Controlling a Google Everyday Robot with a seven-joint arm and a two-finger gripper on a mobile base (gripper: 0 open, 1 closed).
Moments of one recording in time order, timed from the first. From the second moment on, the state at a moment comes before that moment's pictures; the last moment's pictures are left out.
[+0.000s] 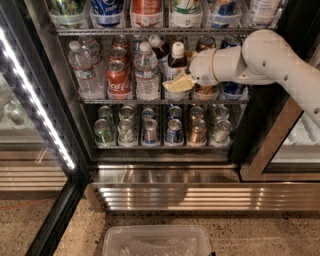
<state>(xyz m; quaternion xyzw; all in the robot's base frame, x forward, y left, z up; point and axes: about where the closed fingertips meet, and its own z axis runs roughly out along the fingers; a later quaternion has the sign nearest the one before) 0.700 -0.046 0.868 -0.55 0.64 0.18 0.51</state>
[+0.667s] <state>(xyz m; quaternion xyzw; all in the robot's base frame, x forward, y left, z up) 0.700 -0.046 0.868 -0.55 0.64 0.18 0.51</state>
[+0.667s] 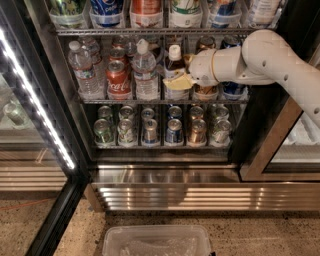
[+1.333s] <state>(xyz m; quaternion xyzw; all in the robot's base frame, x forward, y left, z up) 0.693 -0.044 0.887 -0.55 0.62 0.17 0.53</state>
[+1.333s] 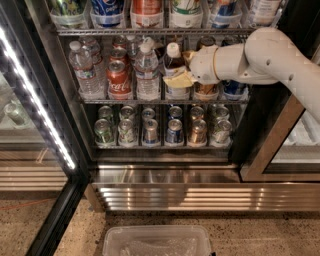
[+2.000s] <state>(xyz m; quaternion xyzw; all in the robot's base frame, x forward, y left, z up) 0.685 -0.042 0.896 -0.55 0.61 0.16 0.55</state>
